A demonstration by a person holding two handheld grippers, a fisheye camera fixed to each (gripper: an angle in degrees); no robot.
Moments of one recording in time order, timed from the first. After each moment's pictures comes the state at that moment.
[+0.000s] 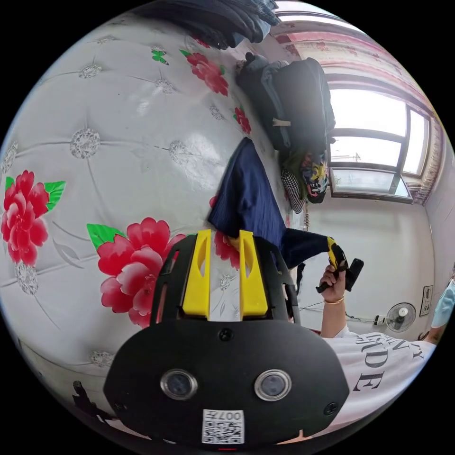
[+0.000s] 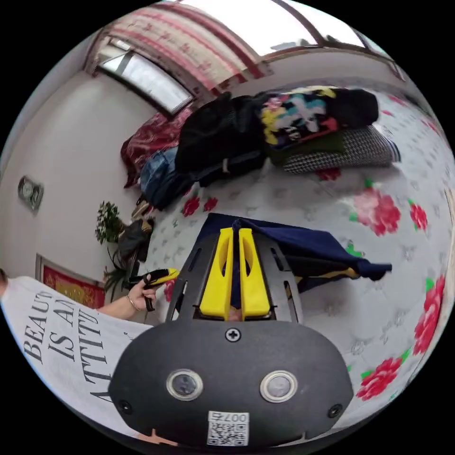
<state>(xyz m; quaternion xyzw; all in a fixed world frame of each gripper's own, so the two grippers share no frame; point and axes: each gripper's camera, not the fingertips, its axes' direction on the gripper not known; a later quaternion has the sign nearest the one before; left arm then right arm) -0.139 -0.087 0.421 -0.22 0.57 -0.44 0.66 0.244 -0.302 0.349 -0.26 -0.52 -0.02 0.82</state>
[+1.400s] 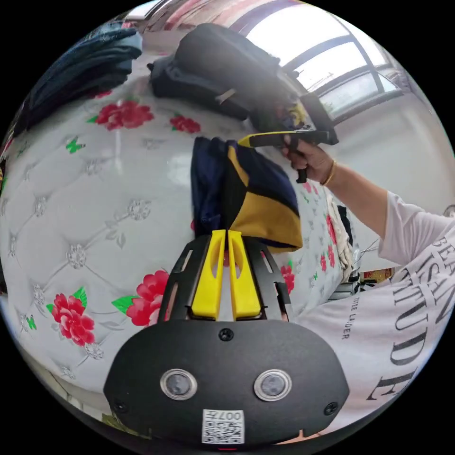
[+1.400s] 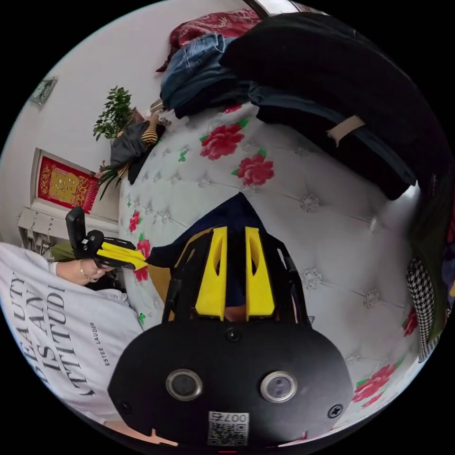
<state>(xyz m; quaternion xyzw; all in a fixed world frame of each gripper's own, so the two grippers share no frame) -0.076 -0.092 0.392 -0.19 0.52 -0.20 0.81 -0.055 -0.270 0.387 -0.36 -0.55 -0.32 0.68</state>
